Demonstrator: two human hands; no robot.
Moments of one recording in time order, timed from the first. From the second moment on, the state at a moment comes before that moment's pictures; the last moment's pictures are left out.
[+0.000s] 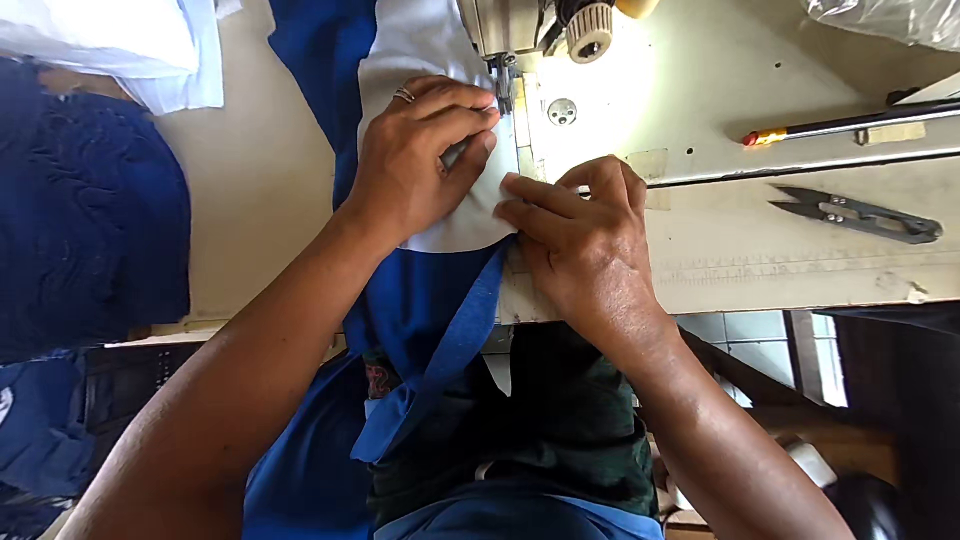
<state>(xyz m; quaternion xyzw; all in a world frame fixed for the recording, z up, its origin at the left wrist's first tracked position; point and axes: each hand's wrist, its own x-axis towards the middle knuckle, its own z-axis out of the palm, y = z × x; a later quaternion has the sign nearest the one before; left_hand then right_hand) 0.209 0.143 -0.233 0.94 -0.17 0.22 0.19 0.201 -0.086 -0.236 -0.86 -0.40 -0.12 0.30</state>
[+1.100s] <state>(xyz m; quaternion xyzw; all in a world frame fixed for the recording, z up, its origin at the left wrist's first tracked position) 0.234 0.151 -0.233 0.94 -0.15 0.24 0.18 0.223 -0.070 -0.245 -0.86 -0.37 -0.16 0.32</state>
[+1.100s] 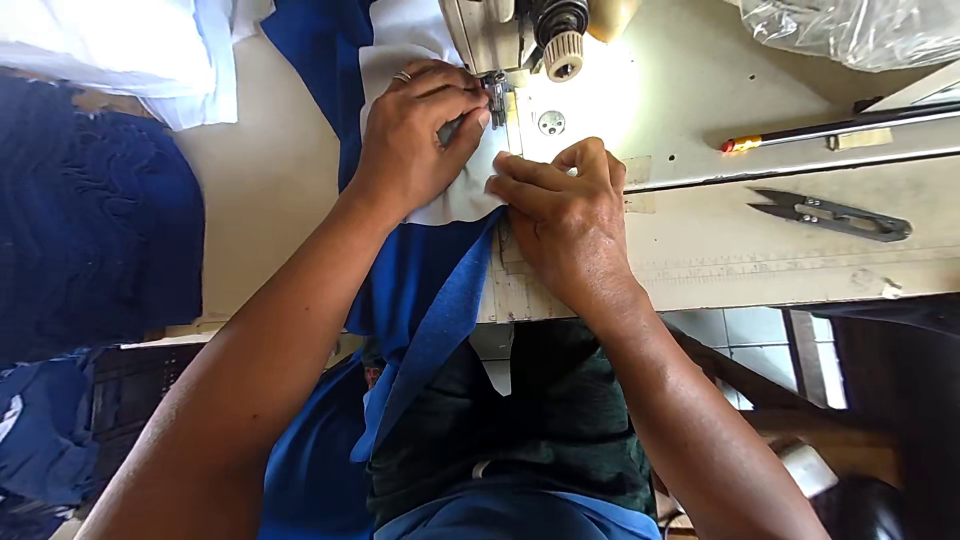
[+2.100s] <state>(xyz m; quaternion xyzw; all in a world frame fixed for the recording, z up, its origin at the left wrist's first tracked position) -0.012 0.039 -0.290 0.30 0.27 0.19 0.89 0.209 -0.249 -0.215 -0.93 -0.29 -0.09 0.22</state>
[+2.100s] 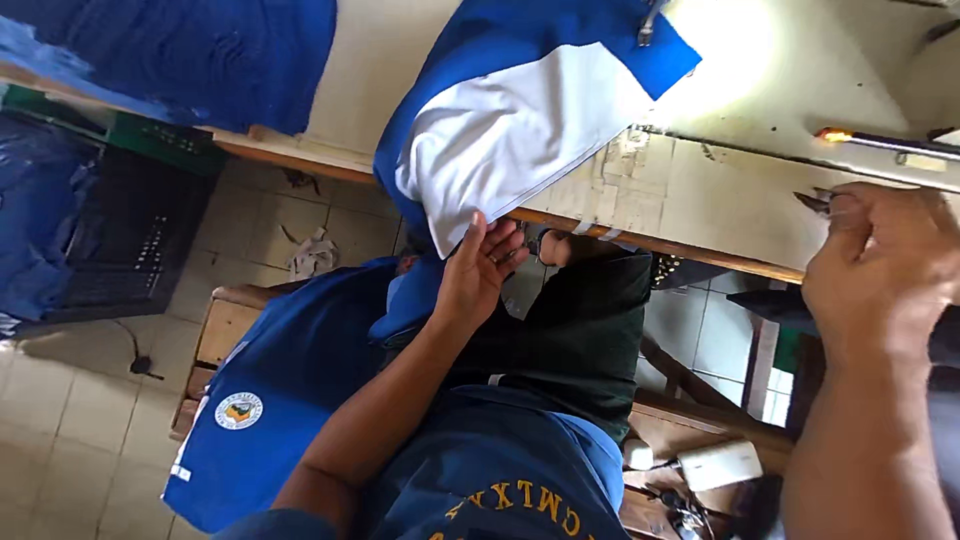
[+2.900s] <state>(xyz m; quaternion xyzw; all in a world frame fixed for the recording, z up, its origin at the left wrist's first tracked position) -0.027 0.057 -0.274 0.44 0.33 0.29 0.79 0.061 -0.040 -0.273 -0.62 -0.19 0.42 0.63</state>
